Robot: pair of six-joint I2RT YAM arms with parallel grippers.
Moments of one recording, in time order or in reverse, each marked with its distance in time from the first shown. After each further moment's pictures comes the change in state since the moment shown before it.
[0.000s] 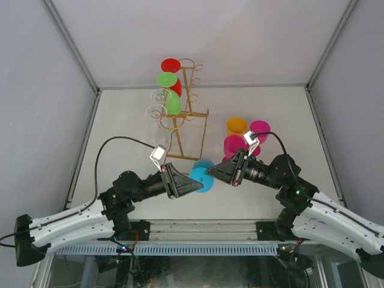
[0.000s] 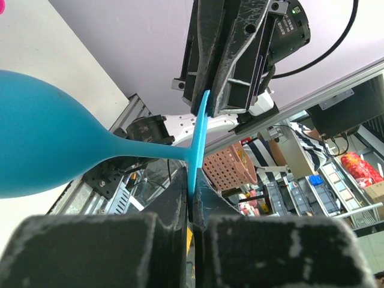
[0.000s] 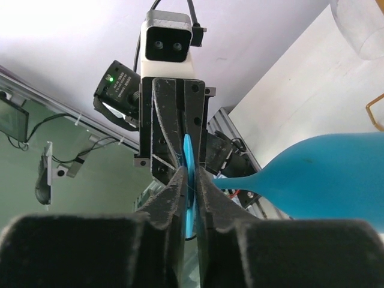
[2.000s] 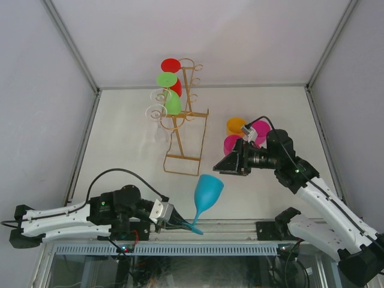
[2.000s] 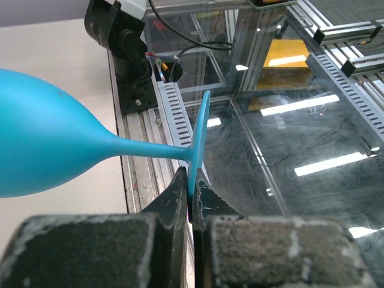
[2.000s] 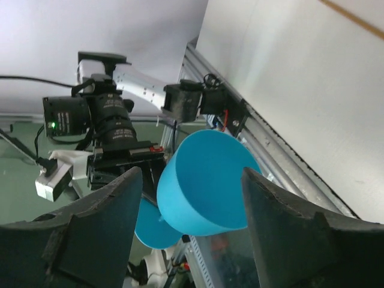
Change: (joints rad) left arm -0.282 -0.149 0.017 -0.465 0.282 1.064; right arm -0.388 0.166 0.160 -0.477 -0.423 0.046
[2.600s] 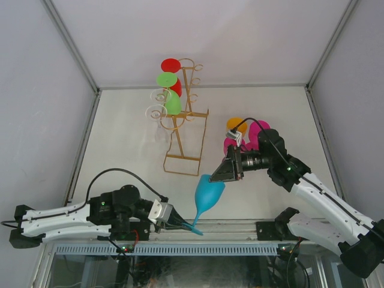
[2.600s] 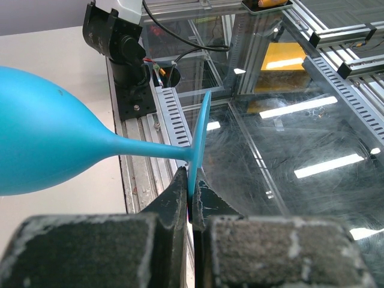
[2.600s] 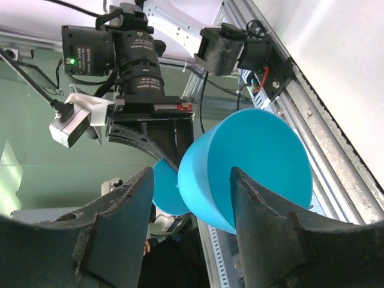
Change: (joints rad) left arm 0.000 -0.005 0.000 0.034 0.017 0.000; right arm 0.098 0.079 0.000 0.113 -0.188 0.008
